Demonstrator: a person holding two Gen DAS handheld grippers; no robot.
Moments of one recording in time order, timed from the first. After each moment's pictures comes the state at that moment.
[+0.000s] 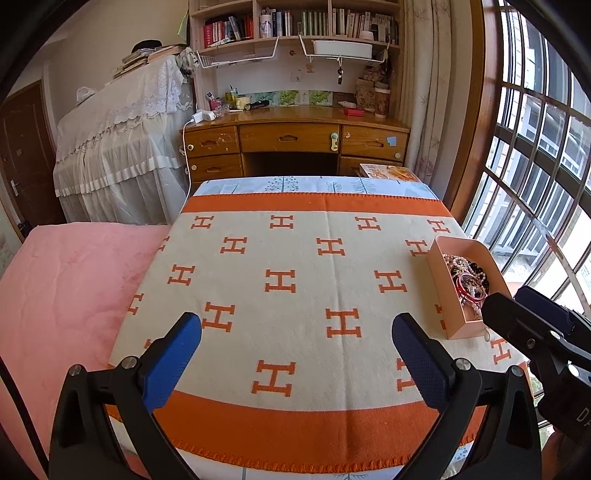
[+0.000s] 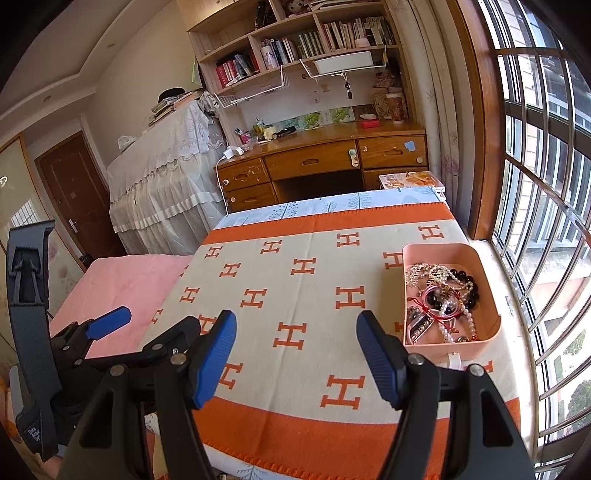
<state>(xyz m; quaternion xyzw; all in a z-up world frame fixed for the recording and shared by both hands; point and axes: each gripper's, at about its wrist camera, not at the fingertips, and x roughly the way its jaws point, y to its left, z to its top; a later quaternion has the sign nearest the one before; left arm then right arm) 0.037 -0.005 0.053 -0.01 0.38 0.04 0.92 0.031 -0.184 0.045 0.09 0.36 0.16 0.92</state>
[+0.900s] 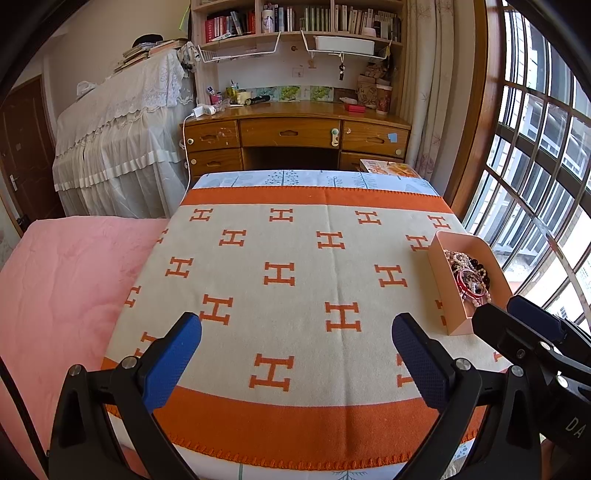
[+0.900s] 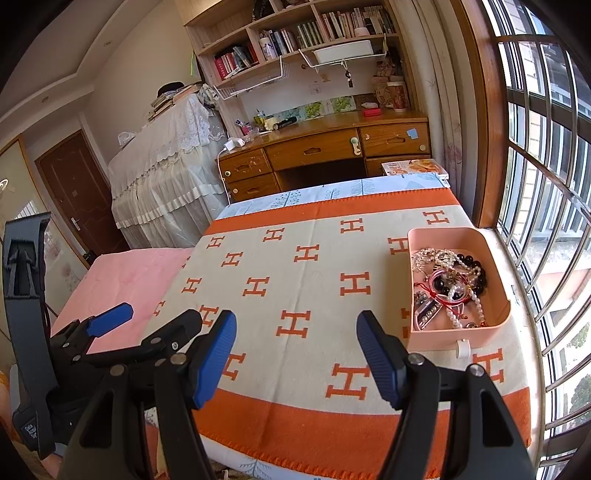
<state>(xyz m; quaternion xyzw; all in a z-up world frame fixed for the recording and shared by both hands) 0.039 -0.005 0.045 -0.01 0.39 0.04 0.92 0.033 -0.180 0.034 0.09 0.37 0.16 0.91</state>
